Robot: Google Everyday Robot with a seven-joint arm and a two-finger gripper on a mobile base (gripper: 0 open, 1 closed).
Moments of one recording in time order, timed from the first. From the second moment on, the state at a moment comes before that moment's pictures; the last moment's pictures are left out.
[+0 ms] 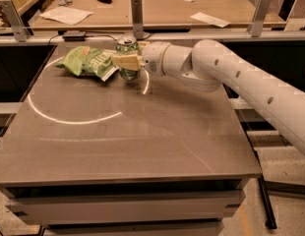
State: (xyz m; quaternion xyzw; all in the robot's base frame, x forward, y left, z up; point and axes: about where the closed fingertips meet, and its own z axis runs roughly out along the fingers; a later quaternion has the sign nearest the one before) arm 0.718 0.057 0.910 -0.37 0.64 0.31 0.59
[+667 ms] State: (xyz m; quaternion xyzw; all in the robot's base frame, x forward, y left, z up) arm 0.748 0.076 0.898 -0.40 0.65 0.30 0.58
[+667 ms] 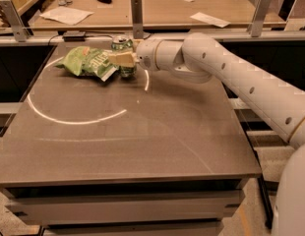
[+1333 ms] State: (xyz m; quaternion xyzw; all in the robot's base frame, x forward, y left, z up) arm 0.759 0.084 0.882 -0.41 0.65 0.31 0.57
